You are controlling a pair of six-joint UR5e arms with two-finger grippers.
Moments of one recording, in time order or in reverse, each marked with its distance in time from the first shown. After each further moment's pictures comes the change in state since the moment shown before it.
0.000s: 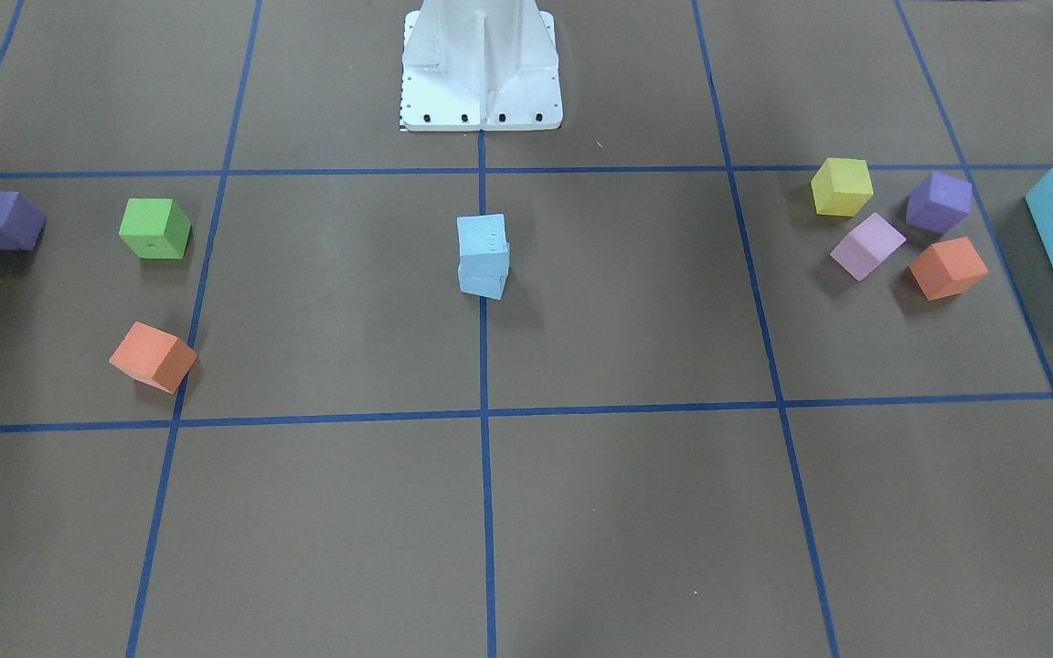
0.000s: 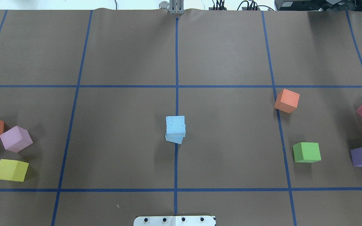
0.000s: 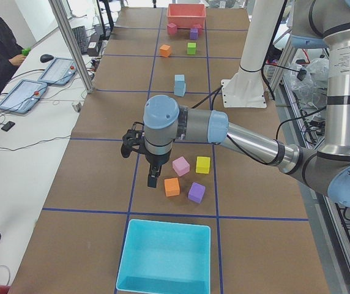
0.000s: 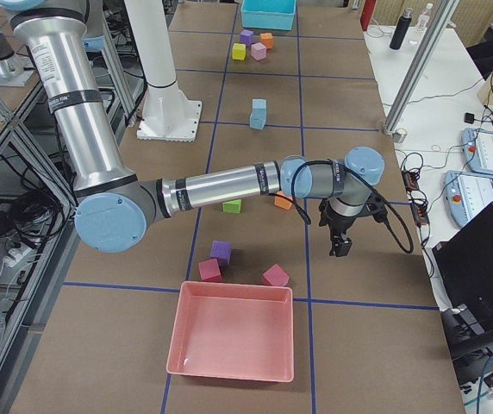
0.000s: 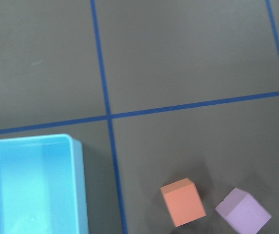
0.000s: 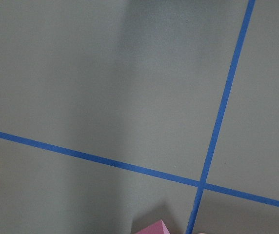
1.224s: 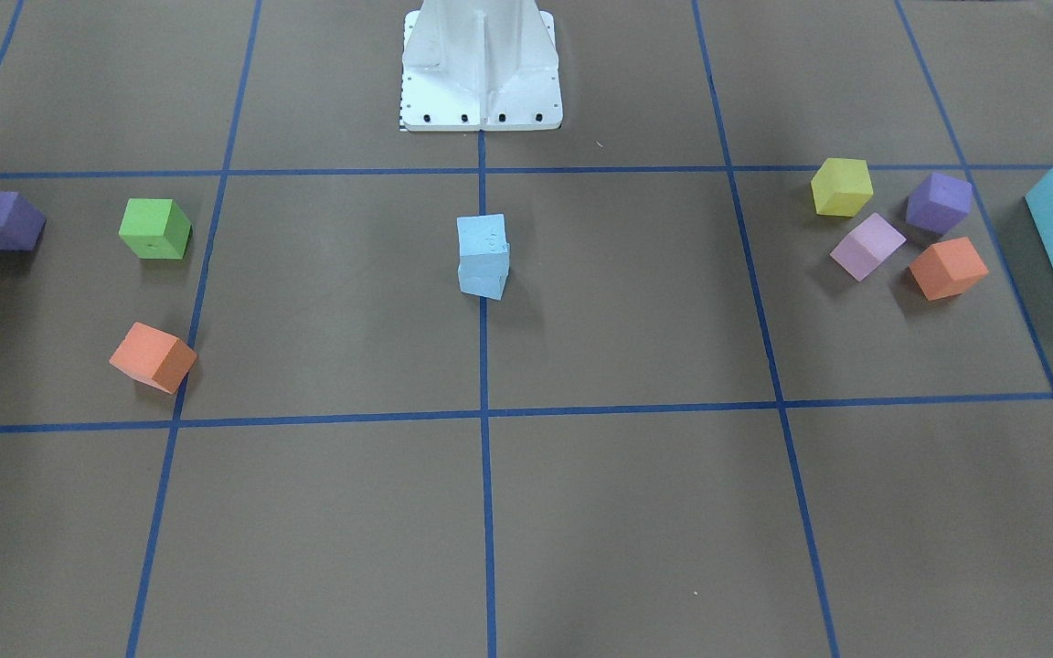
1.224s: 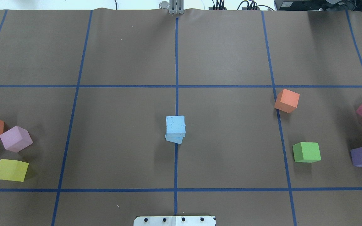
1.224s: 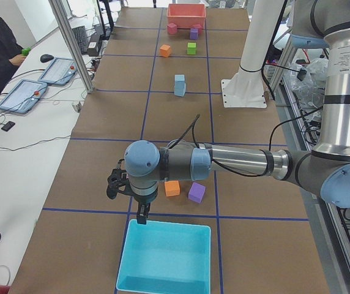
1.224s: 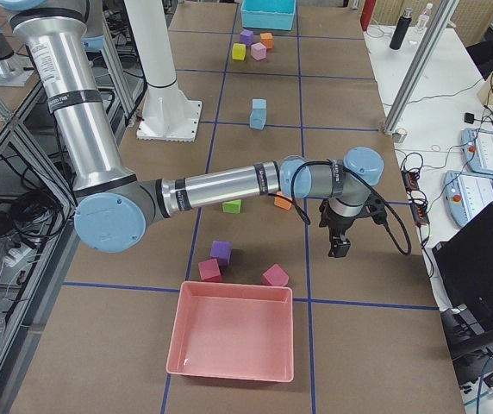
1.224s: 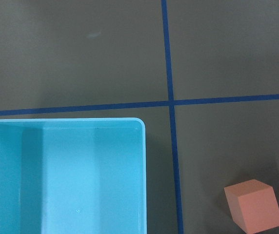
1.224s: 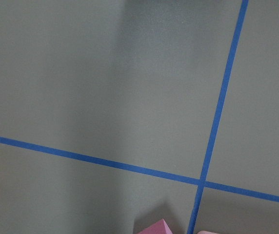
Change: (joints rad) left arm -0.012 -0.108 0.321 -0.131 0.015 0.023; right arm -0.003 -0.008 -0.015 0.007 -0.010 0.052
